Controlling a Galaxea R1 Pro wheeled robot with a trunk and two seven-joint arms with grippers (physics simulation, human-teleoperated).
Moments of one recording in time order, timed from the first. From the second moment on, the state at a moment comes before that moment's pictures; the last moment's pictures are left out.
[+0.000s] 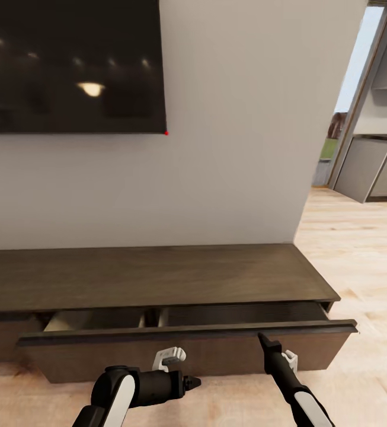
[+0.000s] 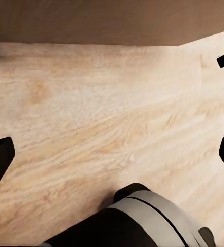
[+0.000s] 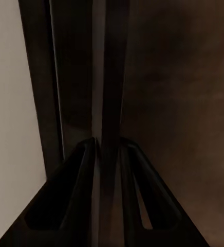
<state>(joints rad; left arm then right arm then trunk) -0.16 -0.14 -0.14 -1.38 0.37 1.04 -0.18 -0.39 0.02 -0.32 -0.53 -1.15 0.23 0.54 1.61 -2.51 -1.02</state>
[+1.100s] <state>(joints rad) -0.16 -0.14 -0.14 -1.38 0.37 1.04 -0.18 -0.39 0.02 -0.33 -0.53 -1.16 0.23 0.54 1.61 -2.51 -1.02</state>
